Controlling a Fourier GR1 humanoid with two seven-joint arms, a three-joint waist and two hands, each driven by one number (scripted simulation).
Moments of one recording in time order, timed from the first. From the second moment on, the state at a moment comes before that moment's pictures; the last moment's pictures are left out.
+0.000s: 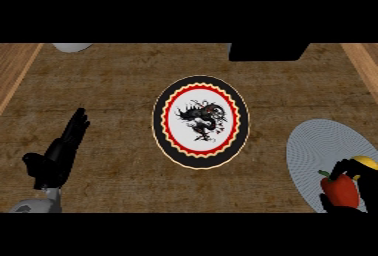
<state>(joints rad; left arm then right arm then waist) -0.04 0.30 -0.03 -1.34 0.13 0.03 -0.13 0.27 -0.53 0.10 -1.76 0.70 -0.19 0.20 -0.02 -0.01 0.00</state>
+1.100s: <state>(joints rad) -0.05 0.27 0.00 -1.34 0.08 -0.01 -0.13 0.00 -0.35 0.22 -2.20 0.92 0.00 0.51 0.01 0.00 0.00</state>
